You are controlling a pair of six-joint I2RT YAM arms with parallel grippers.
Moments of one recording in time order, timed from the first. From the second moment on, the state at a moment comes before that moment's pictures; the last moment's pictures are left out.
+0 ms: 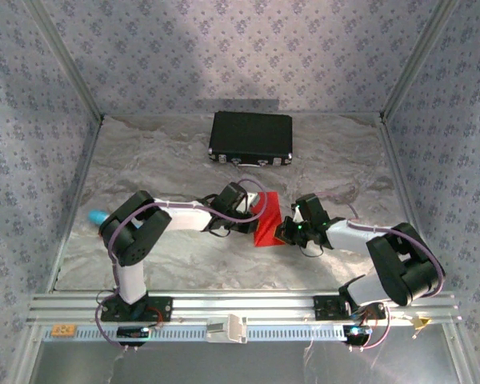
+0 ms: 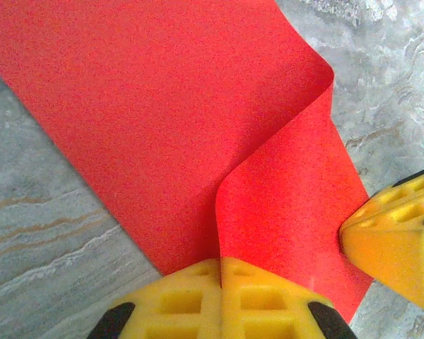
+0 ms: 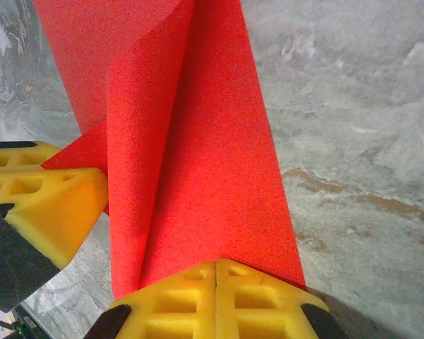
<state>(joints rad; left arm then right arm) -0.84 1.85 0.93 0.02 0.32 -0.51 0.47 1.41 0.45 -0.02 -0.43 0.86</state>
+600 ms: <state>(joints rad) -0.84 1.86 0.94 0.02 0.32 -0.50 0.46 1.37 0.47 0.12 -0.51 0.92</state>
